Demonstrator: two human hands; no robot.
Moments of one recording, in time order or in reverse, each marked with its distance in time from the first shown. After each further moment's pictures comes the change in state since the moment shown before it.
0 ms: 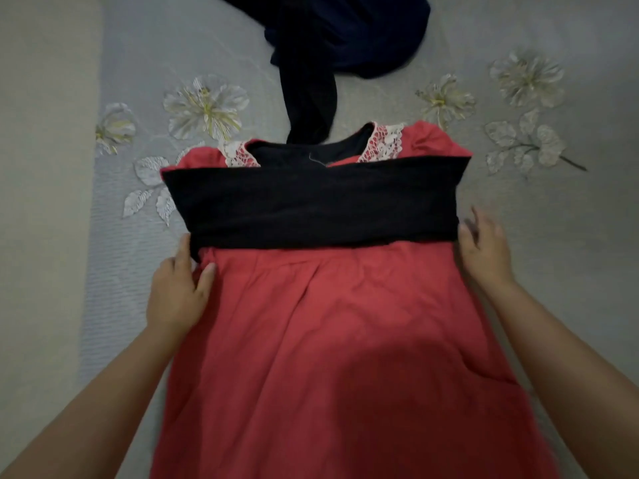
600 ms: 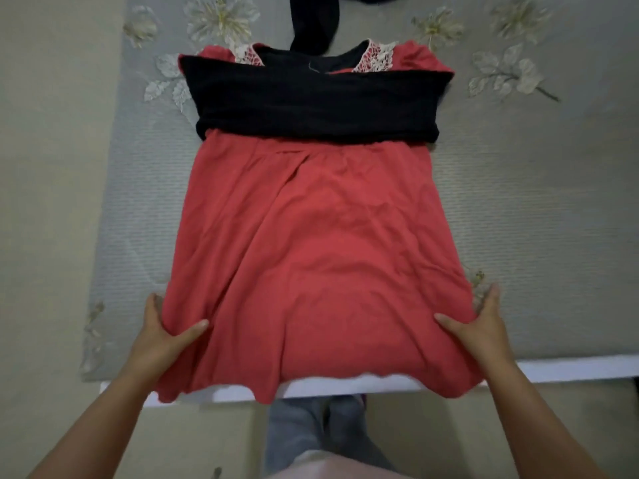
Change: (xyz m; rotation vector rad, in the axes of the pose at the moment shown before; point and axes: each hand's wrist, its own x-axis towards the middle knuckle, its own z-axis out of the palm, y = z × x) left_hand -0.264 -0.065 0.008 -0.392 -0.182 -0.456; right_hand -0.243 0.127 -0.041 0.091 -0.204 0.360
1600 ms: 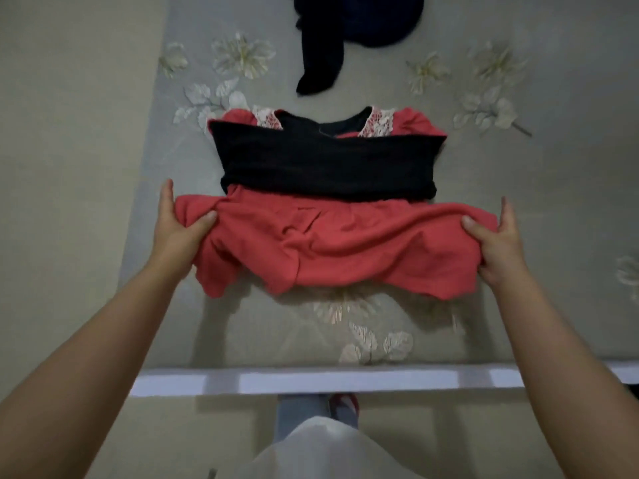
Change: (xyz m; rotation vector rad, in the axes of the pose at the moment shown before) left_hand 0.020 0.127 -0.034 -0.405 0.157 0.307; right_hand 0.033 -0.116 -0.073 0.785 -0.047 -0.131
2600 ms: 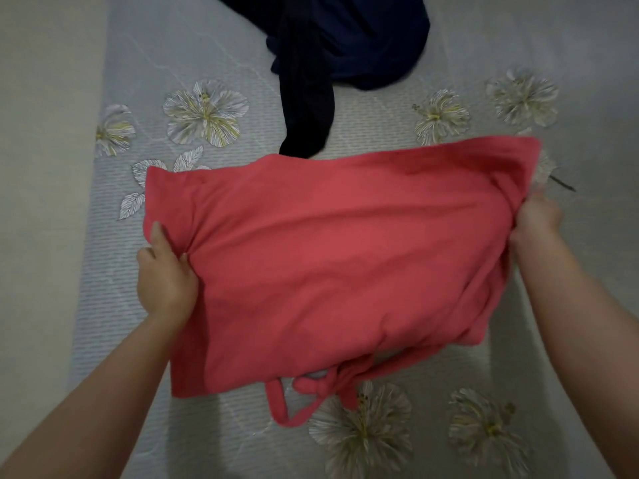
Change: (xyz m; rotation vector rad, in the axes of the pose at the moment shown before) left_hand 0.184 0.003 0.084 0.747 0.155 0.027; right_hand 0.242 -0.052 0.077 -0.264 0.527 0.062
